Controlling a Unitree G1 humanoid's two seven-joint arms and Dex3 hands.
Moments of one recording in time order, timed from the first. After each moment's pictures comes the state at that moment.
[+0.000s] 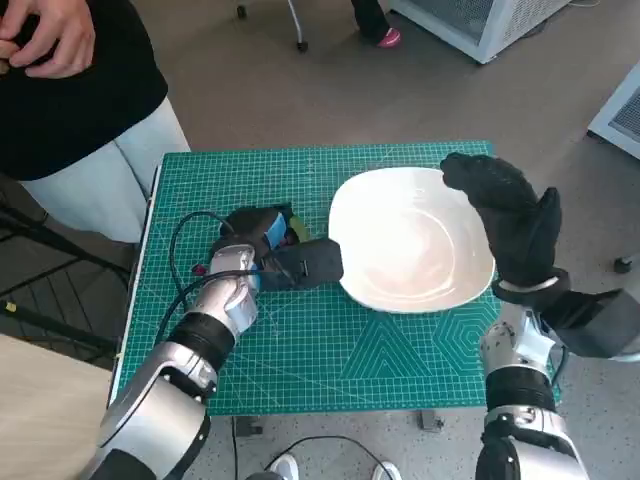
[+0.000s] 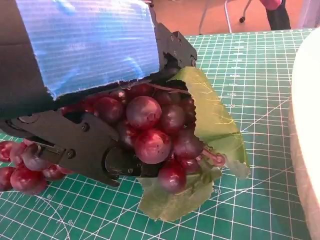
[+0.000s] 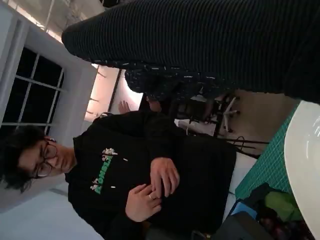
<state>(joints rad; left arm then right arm) -1.00 0.18 -0.51 1.16 0.66 0.29 0.02 -0.83 -0.15 -0.36 1.07 0.43 -0.87 0.89</state>
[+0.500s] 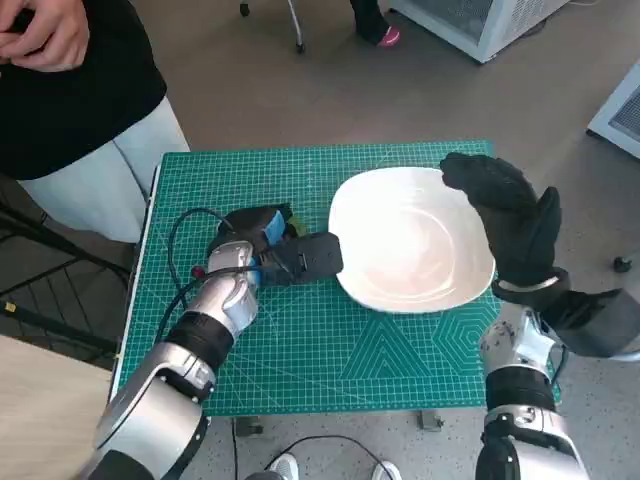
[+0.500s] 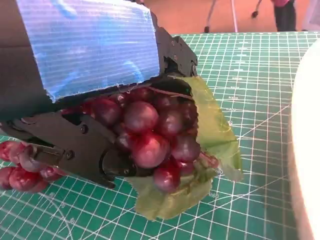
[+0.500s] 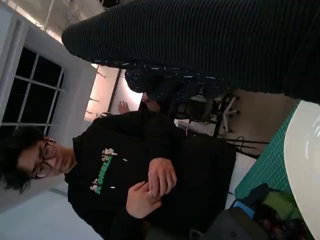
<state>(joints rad) -0.97 0.19 -0.49 1.03 0.64 0.39 -0.06 -0.83 -0.15 -0.36 1.07 0.43 -0.87 0.89</state>
